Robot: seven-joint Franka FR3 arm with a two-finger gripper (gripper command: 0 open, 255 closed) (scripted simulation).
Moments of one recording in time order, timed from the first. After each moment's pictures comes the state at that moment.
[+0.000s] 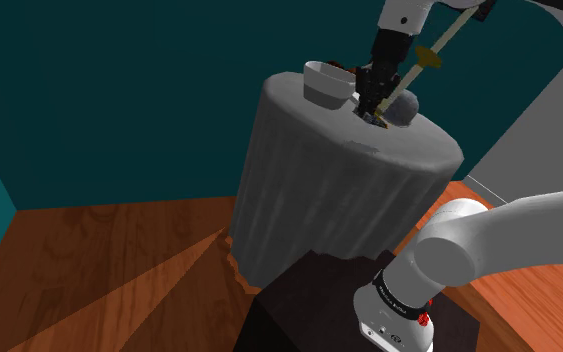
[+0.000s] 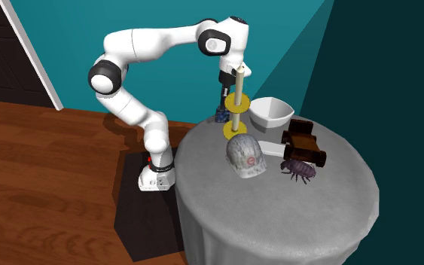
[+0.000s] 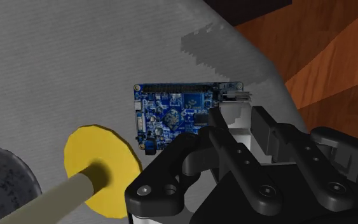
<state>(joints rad) -0.04 -0.64 -0.10 -2.15 -0.01 1.40 0.20</state>
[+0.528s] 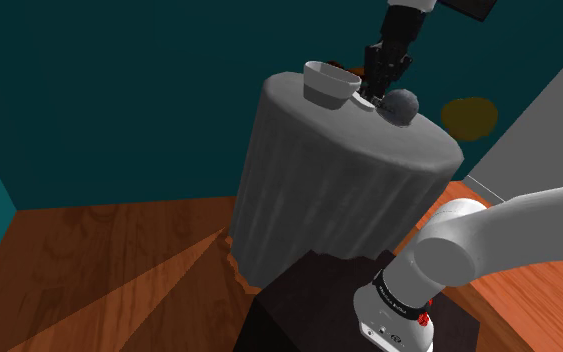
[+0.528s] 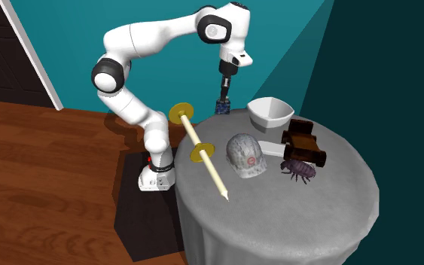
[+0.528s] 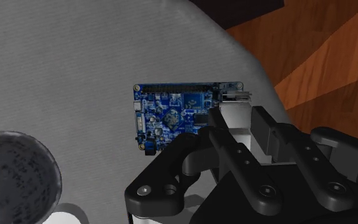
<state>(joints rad) -0.04 -0.60 -0.10 -2.01 0.00 1.30 0.21</state>
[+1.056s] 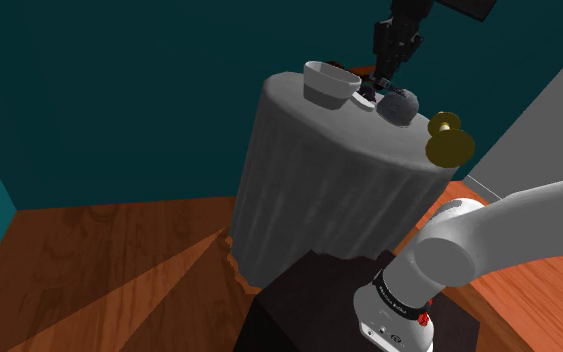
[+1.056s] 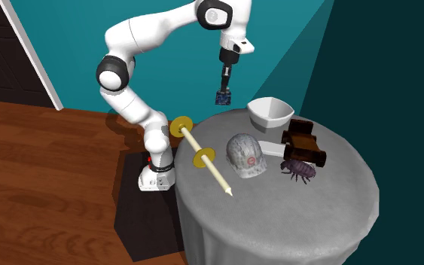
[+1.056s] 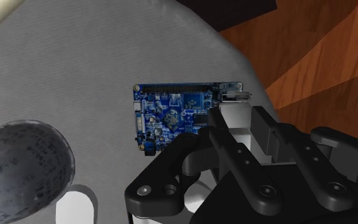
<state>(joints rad) -0.04 -0.54 -0.10 -1.85 0.00 1.19 0.21</state>
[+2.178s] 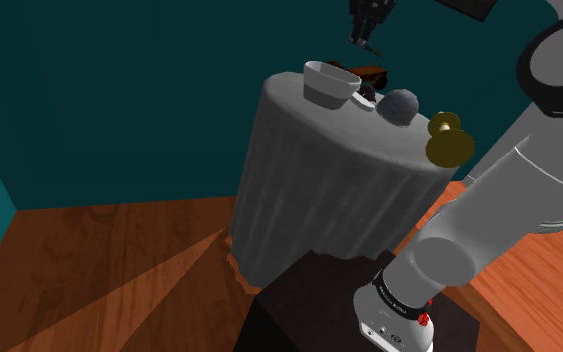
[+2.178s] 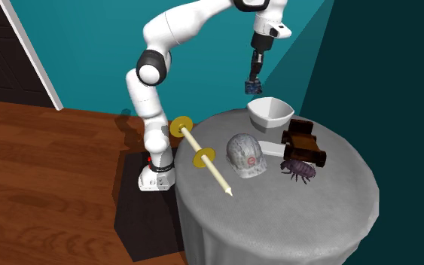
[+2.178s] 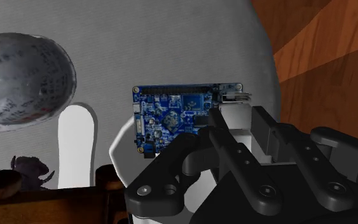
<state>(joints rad) -0.04 -0.11 -0.16 -1.29 0.03 1.06 0.13</state>
